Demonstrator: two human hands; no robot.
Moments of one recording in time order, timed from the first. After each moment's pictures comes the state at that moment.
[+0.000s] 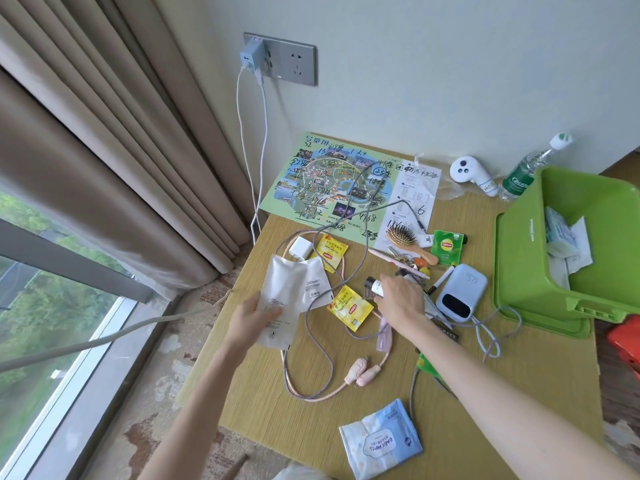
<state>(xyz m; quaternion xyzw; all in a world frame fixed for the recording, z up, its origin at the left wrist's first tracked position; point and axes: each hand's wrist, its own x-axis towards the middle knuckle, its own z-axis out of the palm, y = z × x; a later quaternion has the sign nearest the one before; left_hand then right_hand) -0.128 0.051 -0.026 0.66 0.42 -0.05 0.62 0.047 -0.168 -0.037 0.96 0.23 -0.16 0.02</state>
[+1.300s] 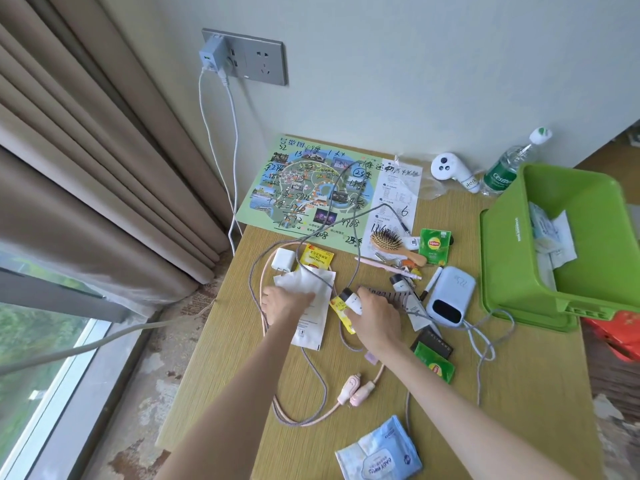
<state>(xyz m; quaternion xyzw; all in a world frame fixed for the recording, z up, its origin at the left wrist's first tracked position) -0.003 0.011 -0.075 0.69 0.57 -0.15 0.42 0.026 -0.156 -0.047 0.96 0.18 -0.16 -0.16</state>
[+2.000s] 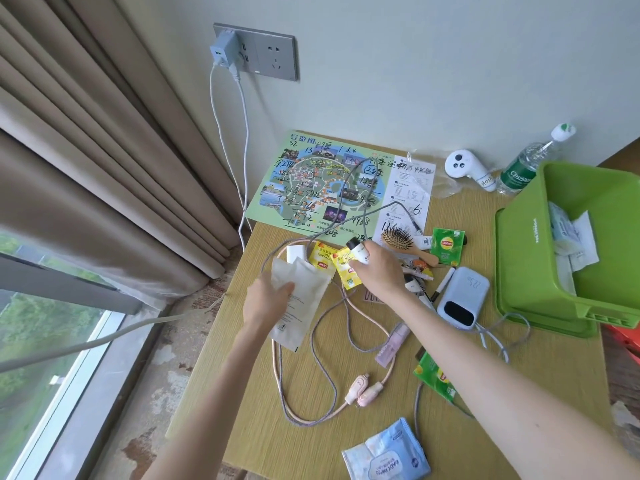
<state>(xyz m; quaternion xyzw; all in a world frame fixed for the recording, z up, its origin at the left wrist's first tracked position) -0.035 0.052 -0.037 0.80 0.43 -0.06 0.41 0.103 -0.122 -0.047 0.93 0.16 -0.18 -0.29</state>
